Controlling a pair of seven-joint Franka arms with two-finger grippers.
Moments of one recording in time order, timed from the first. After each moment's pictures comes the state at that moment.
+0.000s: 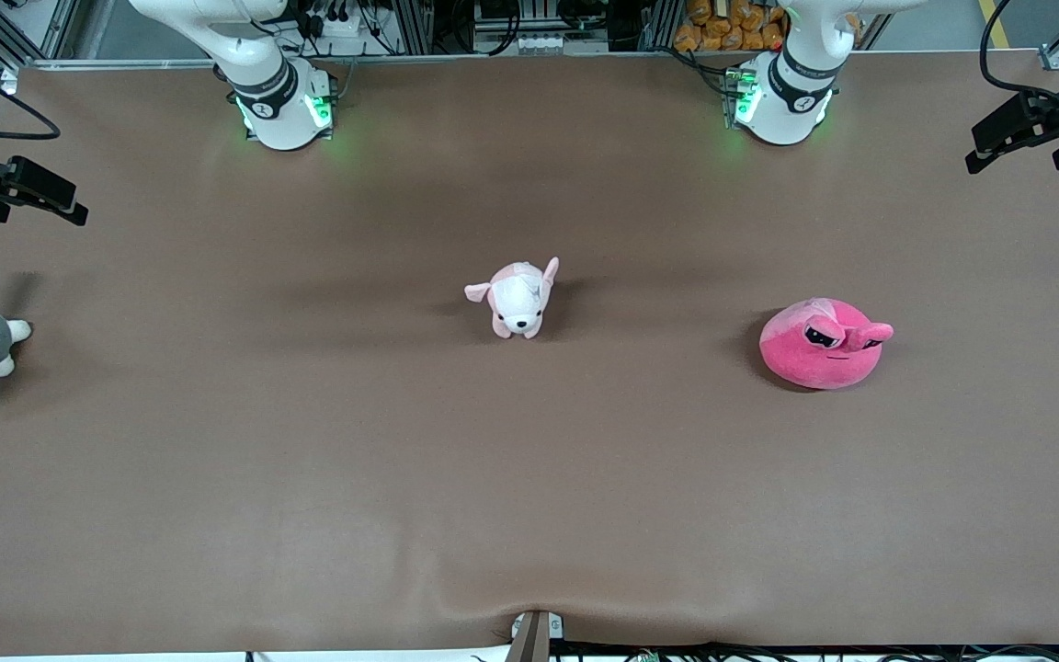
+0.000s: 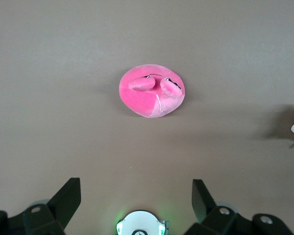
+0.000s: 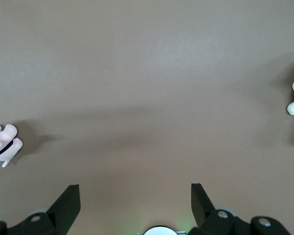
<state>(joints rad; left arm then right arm) -0.01 -0.16 -0.02 -1.62 0.02 1.44 -0.07 -0.02 -0.04 -0.03 -1.56 0.05 1.44 0.03</state>
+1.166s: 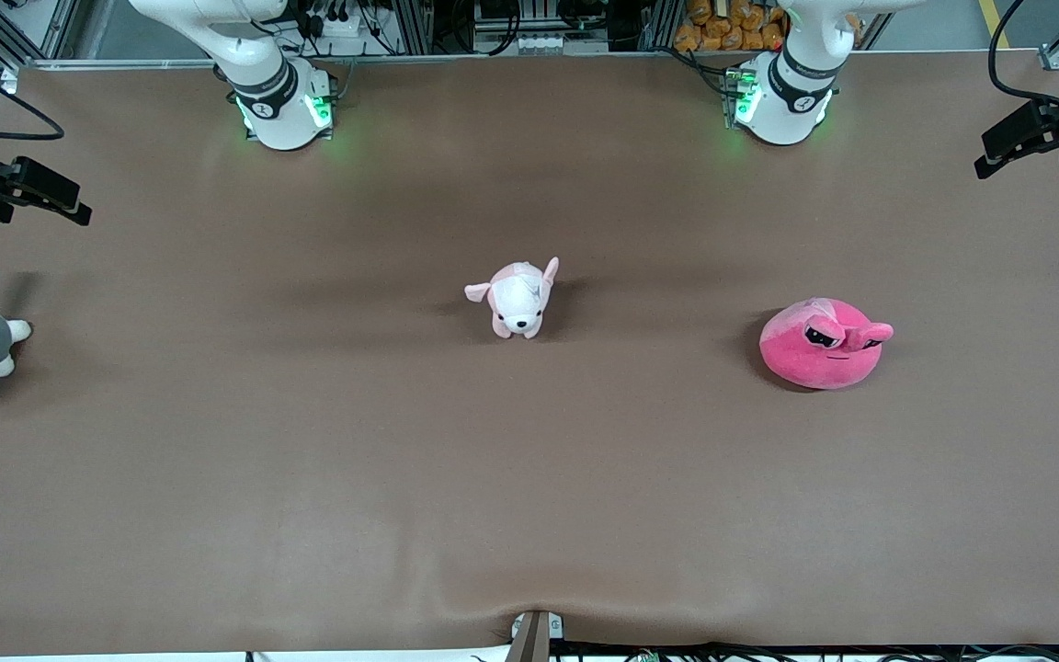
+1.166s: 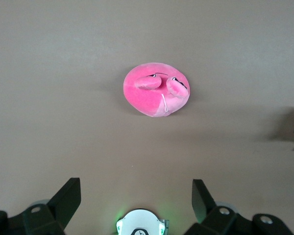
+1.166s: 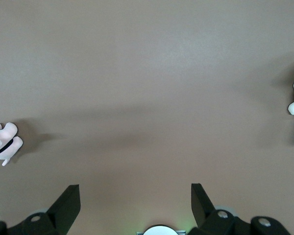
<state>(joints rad) 0.01 -0.15 -0.02 -1.62 0.02 1.44 -0.08 -0.02 -0.04 -0.02 -1.56 0.05 1.43 0.03</state>
